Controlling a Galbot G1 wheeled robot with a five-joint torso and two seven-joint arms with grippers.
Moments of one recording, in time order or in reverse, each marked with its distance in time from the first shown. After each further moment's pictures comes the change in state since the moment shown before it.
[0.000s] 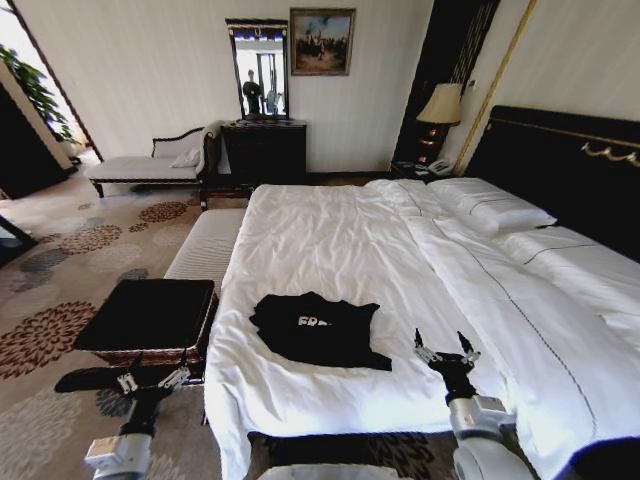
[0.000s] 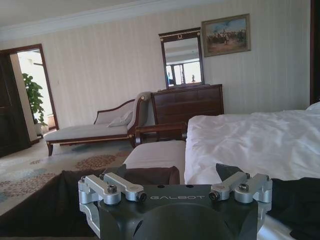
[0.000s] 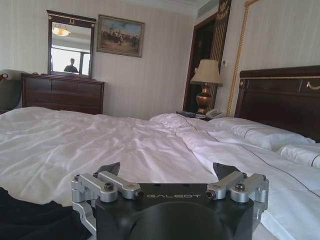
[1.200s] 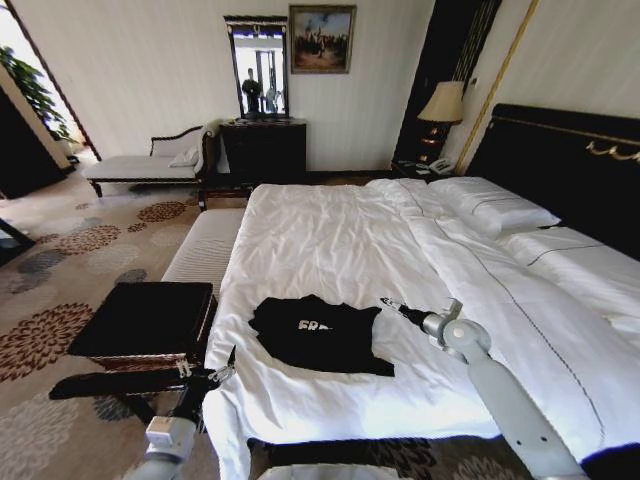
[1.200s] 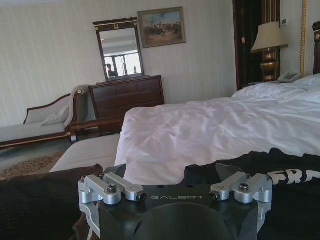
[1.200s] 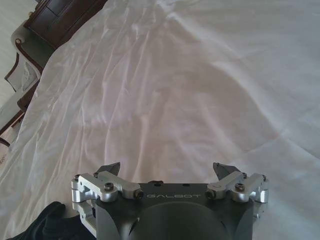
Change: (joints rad) left arm -0.060 0.144 0.252 -0.011 0.105 0.079 -0.022; right arm 0.882 -0.393 -0.305 -0.759 1.175 -0.646 0.054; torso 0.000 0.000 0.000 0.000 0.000
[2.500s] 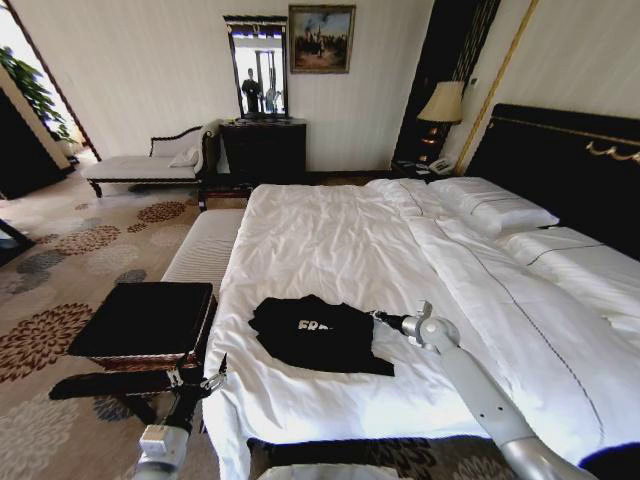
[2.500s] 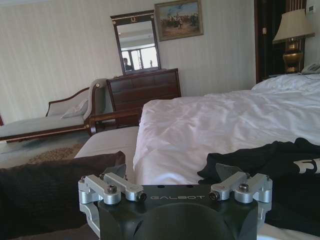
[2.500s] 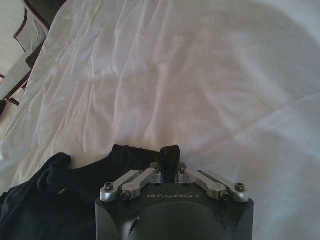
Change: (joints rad) left arm 0.022 -0.035 -0.056 0.037 -0.011 -0.023 -0.008; right arm 0.016 0.032 -0.102 -0.040 -0.070 -0.040 -0.080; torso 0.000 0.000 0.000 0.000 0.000
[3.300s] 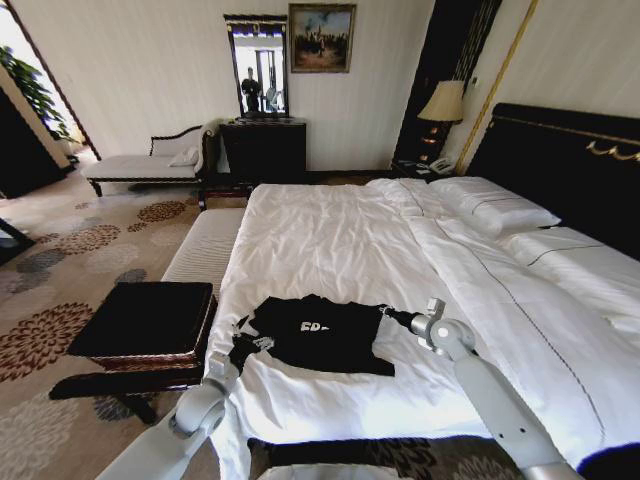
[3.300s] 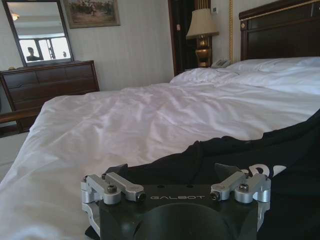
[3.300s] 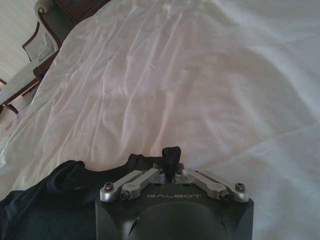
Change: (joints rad) left arm -0.738 0.316 0.647 0.356 -0.220 0.137 -0.089; right arm -0.095 -0.018 0.080 0.156 -0.087 0.034 0.009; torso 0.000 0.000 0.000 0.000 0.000
